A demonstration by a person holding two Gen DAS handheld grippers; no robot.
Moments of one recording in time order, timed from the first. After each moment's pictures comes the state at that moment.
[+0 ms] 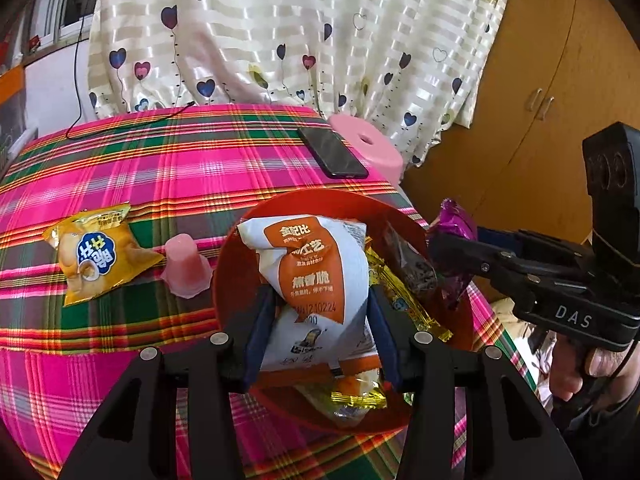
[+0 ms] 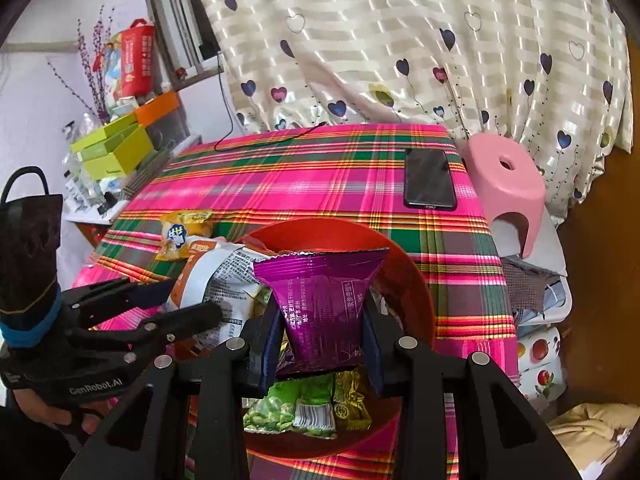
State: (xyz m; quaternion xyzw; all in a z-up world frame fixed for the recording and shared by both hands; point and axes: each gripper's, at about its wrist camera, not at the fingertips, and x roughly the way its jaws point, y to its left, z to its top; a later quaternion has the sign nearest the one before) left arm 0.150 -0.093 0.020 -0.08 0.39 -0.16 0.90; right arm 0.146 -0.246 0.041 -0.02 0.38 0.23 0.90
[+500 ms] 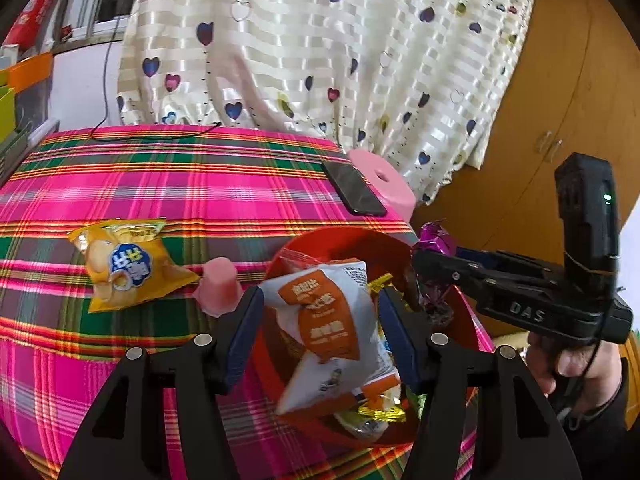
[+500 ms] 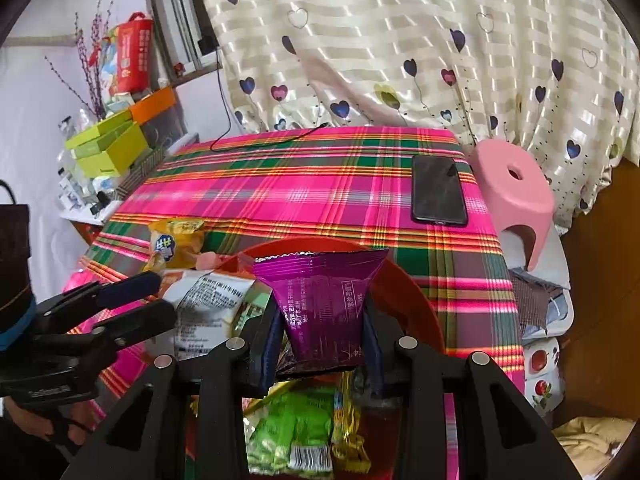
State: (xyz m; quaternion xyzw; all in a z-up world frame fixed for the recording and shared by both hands) left arm 0.146 -0.056 0.028 -0.12 0.34 -0.13 0.92; right arm 0.180 -0.229 0.036 -0.03 0.38 0.23 0.89
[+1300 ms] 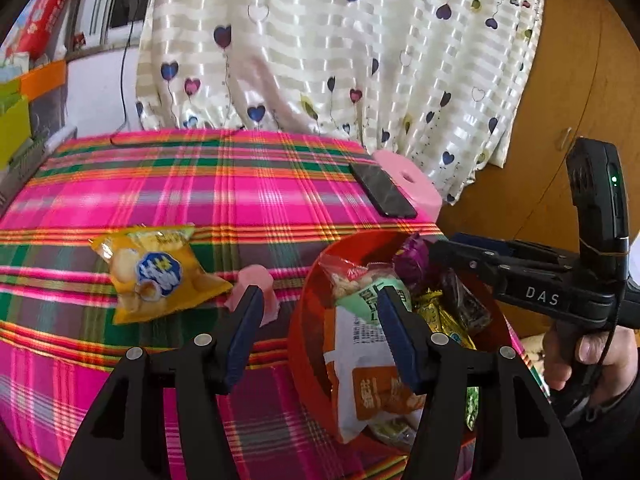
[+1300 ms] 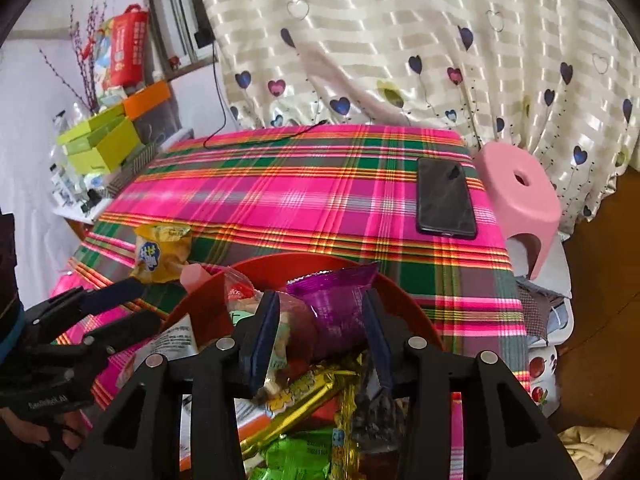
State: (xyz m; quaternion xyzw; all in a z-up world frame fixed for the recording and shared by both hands) left arm 0.151 -0.046 0.022 -0.10 0.34 -0.09 0.93; right arm 0.203 -0.218 0.029 -0.04 0.39 0.23 0.89
